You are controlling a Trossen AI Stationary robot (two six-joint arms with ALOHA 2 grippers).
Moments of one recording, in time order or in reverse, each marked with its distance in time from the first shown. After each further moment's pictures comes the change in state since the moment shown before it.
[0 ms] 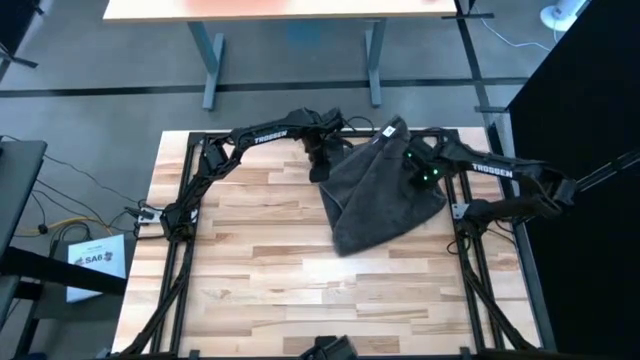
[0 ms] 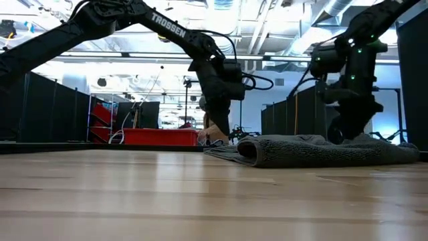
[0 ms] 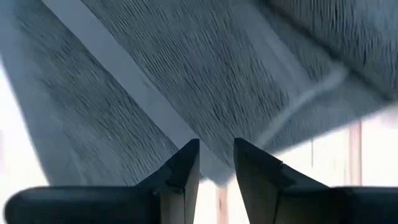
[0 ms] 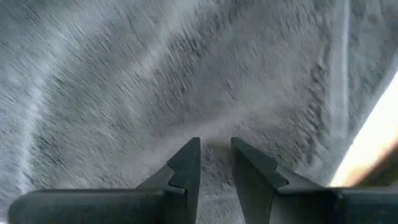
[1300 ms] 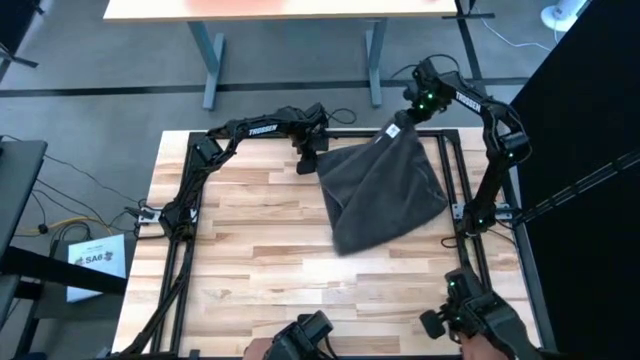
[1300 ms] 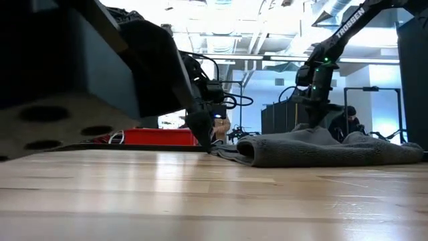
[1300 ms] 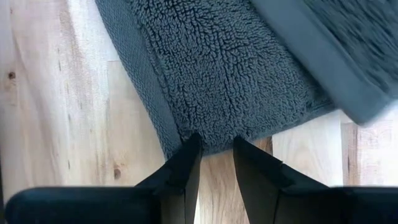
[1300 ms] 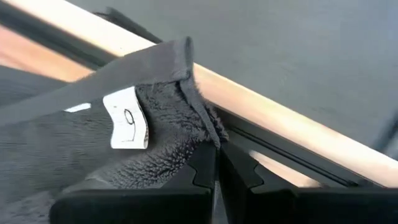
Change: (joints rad) left arm 0.137 -0.006 -0.238 0.195 -0.058 0.184; right arm -0.546 0.605 0.755 -0.075 -0.071 -0.337
